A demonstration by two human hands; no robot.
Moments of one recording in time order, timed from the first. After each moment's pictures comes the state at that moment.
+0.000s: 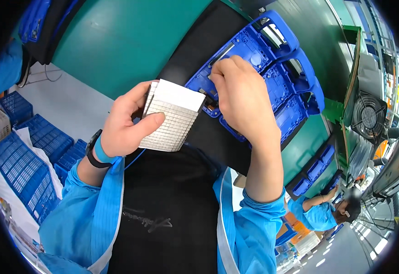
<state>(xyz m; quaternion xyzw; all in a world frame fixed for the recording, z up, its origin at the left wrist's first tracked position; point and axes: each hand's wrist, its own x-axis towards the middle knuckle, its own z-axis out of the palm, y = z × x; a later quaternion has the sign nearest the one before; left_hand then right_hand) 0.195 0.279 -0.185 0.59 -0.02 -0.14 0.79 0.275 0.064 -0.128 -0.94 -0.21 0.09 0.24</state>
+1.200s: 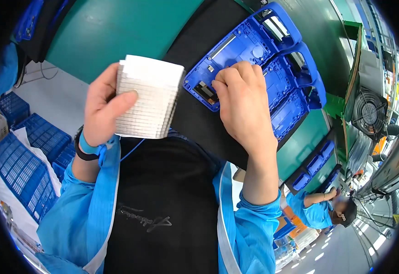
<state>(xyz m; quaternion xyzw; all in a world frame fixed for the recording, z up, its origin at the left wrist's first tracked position) 0.199 0.301 -0.190 0.54 0.03 -0.11 0.84 0.247 0.056 -0.130 -0.96 -0.20 0.06 0.18</state>
